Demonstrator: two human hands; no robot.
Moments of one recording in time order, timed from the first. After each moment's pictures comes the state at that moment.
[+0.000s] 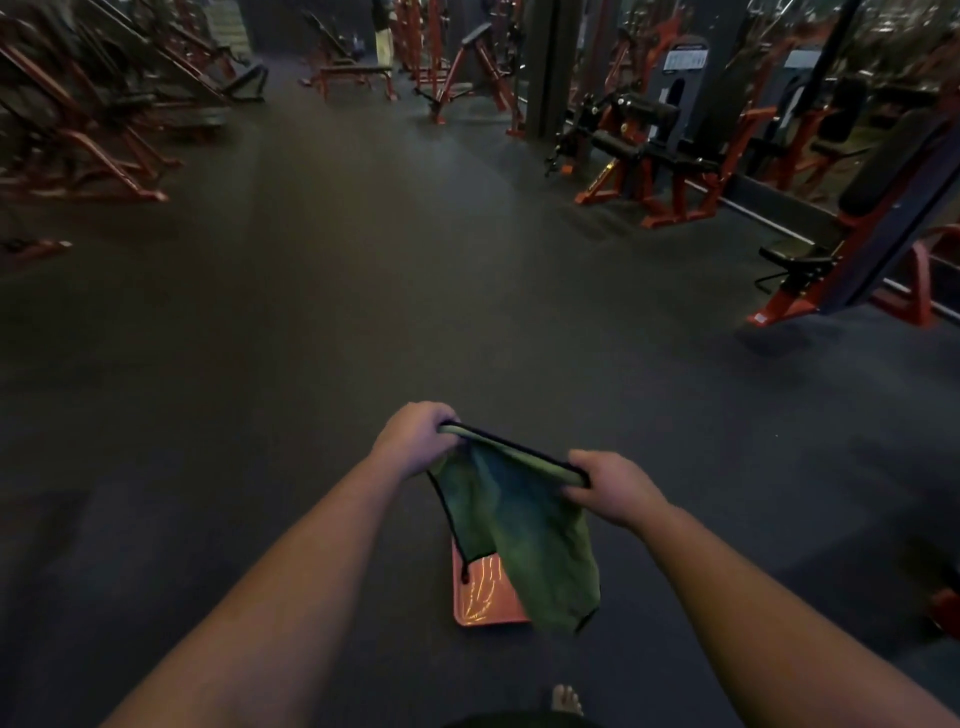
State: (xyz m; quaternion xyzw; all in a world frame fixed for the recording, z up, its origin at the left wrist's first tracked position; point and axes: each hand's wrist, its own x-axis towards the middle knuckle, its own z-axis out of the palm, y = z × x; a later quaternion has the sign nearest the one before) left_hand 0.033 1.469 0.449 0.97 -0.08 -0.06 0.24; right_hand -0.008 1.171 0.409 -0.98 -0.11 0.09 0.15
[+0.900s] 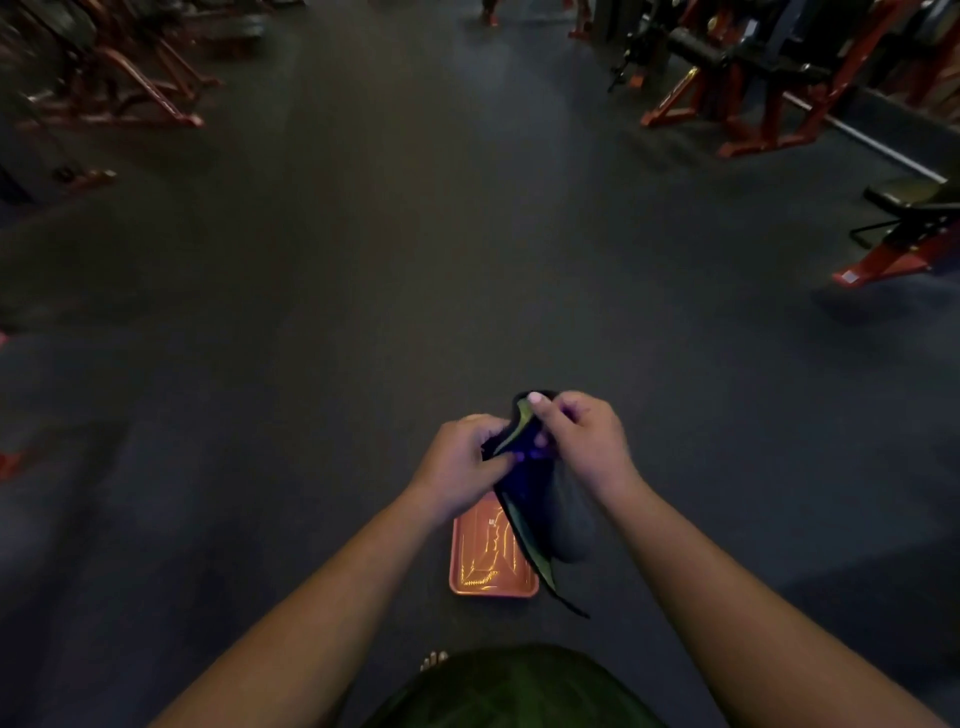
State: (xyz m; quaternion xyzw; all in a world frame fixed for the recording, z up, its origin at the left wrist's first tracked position) left_hand 0.065 1.337 0.422 0.88 -0.11 -0.02 0.45; right_hand 0.090 1.160 0.434 -0.80 0.03 0.06 0.59
